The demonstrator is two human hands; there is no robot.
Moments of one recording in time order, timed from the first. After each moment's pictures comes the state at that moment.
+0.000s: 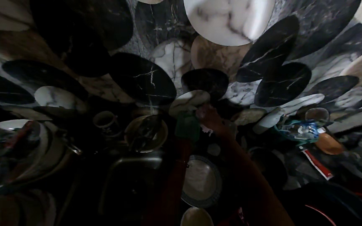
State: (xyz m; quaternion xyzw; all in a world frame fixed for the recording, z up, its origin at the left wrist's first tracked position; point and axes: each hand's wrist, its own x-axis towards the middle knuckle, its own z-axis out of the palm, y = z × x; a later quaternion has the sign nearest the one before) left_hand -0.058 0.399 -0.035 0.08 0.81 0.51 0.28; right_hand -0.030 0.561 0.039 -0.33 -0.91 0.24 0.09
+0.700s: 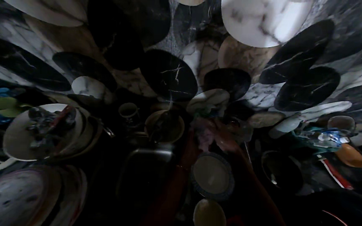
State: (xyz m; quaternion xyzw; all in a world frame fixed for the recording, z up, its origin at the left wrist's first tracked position) left_hand -0.062 0.319 -0.009 0.13 0.57 0.73 0.36; right_hand 0.014 0.444 0.050 -0.22 -0.76 0.58 0.17
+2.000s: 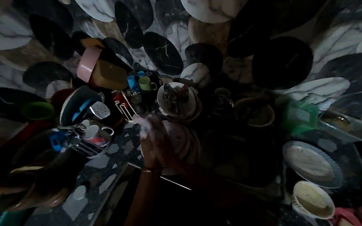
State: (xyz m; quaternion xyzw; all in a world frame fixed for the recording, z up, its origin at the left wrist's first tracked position) left_hand -0.153 -0.193 0.061 0.03 0.80 0.59 -0.11; right_hand -0.151 -0.131 0.071 0.08 -0.73 0.64 0.22
